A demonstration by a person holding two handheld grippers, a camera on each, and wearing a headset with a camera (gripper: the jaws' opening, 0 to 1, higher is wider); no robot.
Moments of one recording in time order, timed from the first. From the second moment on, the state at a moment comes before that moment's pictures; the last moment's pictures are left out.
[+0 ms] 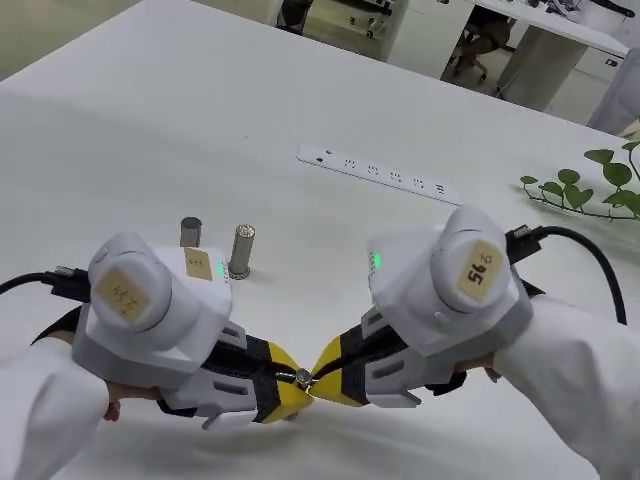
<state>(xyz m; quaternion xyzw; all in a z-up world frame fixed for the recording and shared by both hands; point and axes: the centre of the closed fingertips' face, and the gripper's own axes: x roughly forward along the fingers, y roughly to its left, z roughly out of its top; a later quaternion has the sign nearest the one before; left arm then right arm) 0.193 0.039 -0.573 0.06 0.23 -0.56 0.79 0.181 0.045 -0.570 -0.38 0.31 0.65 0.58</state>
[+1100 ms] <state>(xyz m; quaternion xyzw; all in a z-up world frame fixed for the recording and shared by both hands) 0.196 0.044 -0.573 0.07 0.23 -0.55 0.80 0.184 0.047 -0.562 -0.37 0.30 0.65 0.59</state>
